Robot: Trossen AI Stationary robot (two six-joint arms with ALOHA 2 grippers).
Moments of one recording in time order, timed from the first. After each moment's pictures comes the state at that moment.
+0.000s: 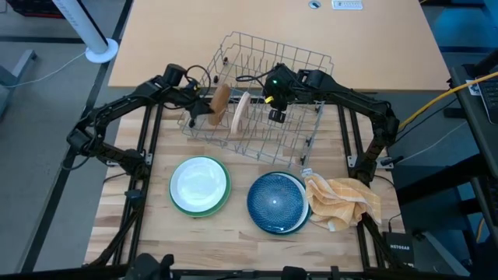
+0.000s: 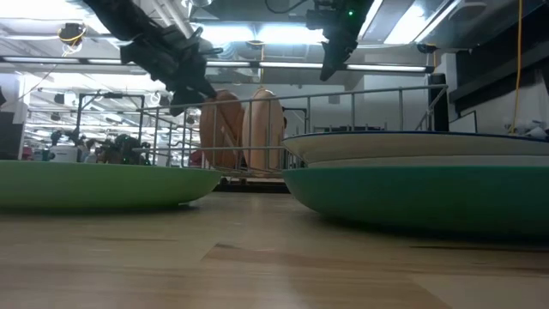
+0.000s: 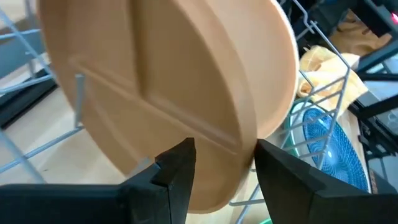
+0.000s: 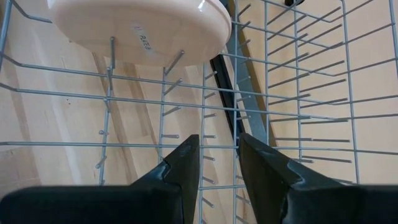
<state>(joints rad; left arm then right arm) 0.94 1.37 1.00 -0.46 0.71 0.02 -0.43 1.74 1.84 -1.08 0.22 -0.29</state>
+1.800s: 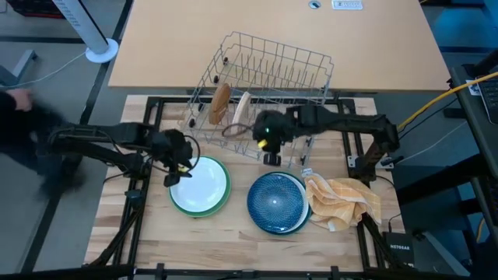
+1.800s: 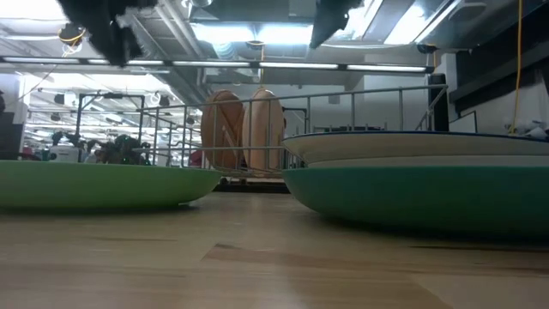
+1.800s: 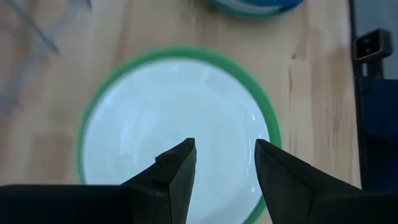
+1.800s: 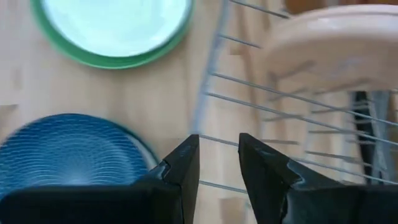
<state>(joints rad) -0.01 0.97 0.91 -0.93 0.16 -0.21 -0.04 1.74 1.84 -1.14 0.09 -0.03</state>
